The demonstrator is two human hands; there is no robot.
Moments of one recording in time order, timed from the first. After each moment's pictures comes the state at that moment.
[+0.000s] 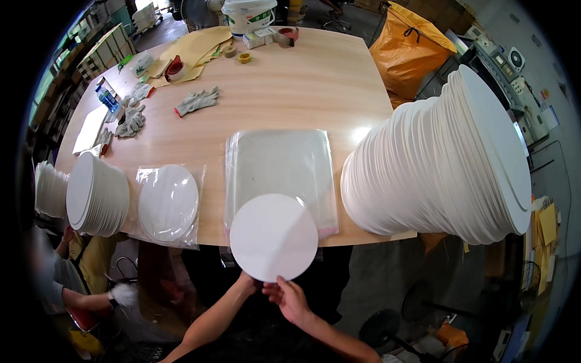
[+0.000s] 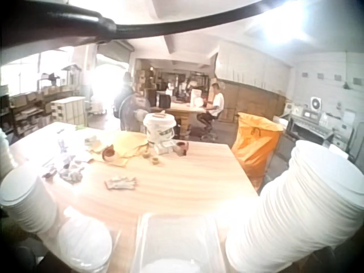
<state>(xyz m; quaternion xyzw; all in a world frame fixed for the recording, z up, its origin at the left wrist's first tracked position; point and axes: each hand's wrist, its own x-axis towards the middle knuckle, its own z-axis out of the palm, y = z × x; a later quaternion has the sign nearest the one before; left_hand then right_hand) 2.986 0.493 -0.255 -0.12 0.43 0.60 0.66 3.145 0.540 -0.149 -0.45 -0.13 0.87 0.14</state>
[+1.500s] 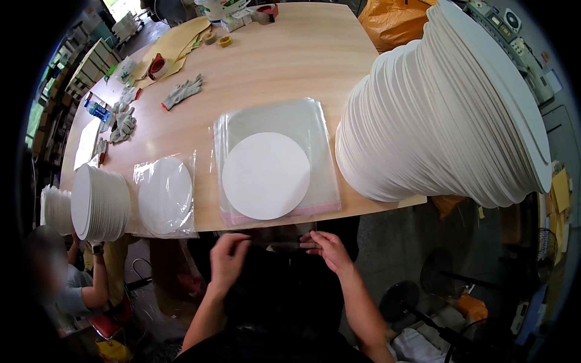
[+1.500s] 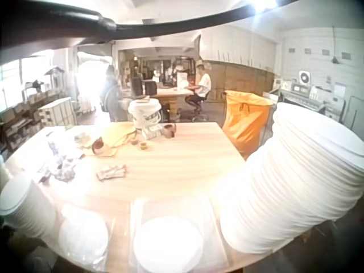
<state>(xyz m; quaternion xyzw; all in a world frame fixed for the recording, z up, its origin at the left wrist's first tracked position) 2.954 0.495 -0.100 0.41 0.76 0.45 0.24 3.205 0.640 -0.187 -0.41 -0.31 0.84 0.16</state>
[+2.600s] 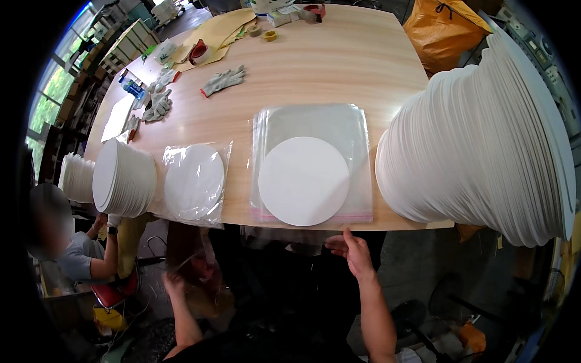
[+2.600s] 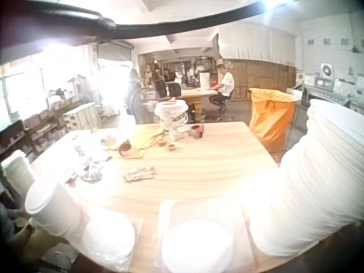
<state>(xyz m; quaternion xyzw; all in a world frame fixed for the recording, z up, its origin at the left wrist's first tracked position) 2.771 0.163 -0.230 -0.21 0.67 0.66 0.27 3.189 0.657 -0.185 -0.44 -0.34 0.82 0.17</state>
